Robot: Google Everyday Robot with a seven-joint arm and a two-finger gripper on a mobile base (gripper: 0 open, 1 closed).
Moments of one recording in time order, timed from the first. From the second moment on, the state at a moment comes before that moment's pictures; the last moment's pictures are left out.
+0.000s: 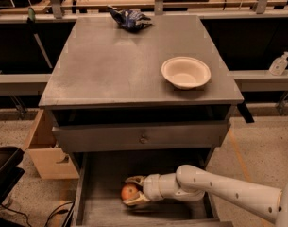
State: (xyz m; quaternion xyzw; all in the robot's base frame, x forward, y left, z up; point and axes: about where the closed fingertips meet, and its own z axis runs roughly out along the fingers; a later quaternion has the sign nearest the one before) arm 0.472 0.053 0.402 -0.60 0.60 0.33 0.41
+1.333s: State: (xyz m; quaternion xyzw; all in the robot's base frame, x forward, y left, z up) arm 0.469 0.059 0.401 -0.60 0.60 0.34 0.41
